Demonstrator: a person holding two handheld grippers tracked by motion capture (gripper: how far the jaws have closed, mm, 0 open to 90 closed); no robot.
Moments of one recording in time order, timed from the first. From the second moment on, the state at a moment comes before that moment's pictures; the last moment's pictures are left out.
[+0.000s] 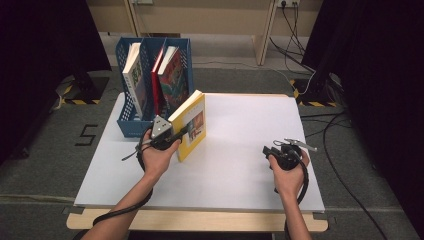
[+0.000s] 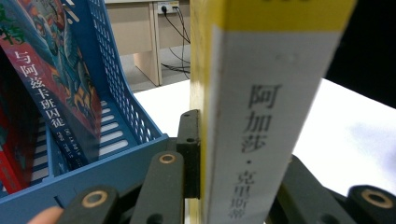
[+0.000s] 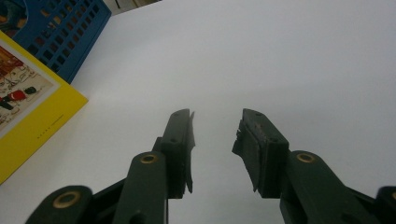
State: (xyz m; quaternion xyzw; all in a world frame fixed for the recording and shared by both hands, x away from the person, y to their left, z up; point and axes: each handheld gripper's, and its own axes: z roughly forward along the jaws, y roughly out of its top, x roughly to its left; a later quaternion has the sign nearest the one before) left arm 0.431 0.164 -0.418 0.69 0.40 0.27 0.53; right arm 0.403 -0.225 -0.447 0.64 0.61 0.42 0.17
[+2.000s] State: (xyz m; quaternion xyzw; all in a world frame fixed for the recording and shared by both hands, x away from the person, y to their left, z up) left arm 0.447 0.180 -0.323 0.65 0.41 0.29 0.56; right arm 0.393 -0.223 -0.464 0.64 0.61 0.42 0.20
